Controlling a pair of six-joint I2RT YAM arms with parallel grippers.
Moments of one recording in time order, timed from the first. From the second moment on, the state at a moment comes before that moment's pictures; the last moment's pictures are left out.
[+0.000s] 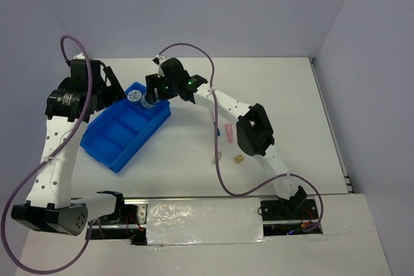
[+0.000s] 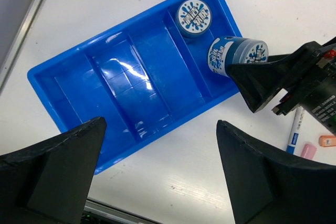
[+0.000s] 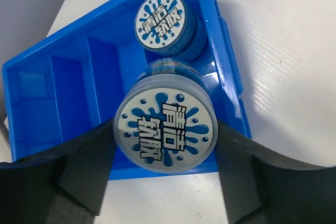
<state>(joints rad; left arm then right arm) -0.08 1.19 1.52 -1.08 -0.30 -0.52 0.80 2.37 2.22 -0.39 -0.18 0.41</state>
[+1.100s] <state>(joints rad) -0.74 2.30 2.23 -1.02 -0.36 -0.85 0.42 0.85 1.18 -0.98 0.37 0.55</state>
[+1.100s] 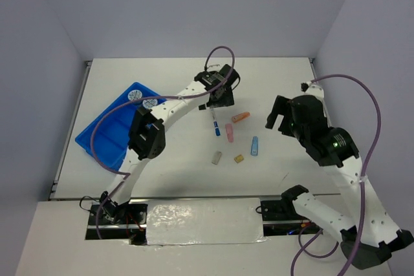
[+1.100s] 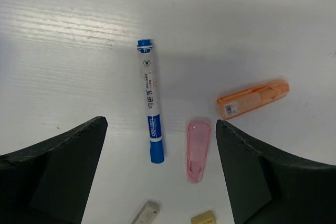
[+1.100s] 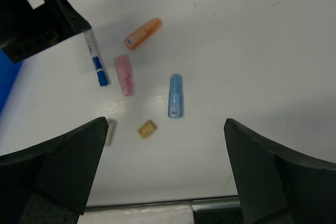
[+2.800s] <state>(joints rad) 0.03 1.61 1.29 -0.68 -0.30 -1.02 0.42 0.98 1.04 -0.86 -0.10 0.42</state>
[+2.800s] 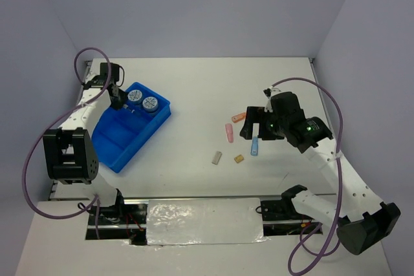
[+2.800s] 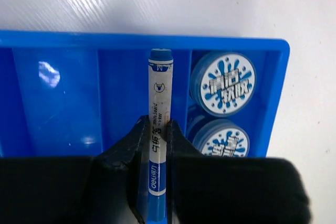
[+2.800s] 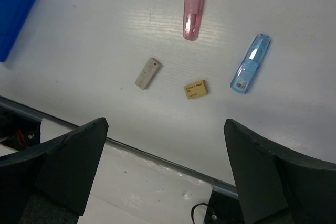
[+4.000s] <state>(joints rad) -0.22 1.54 1.51 -0.84 0.03 -0.45 0.66 1.44 0.80 -0.61 0.05 0.42</state>
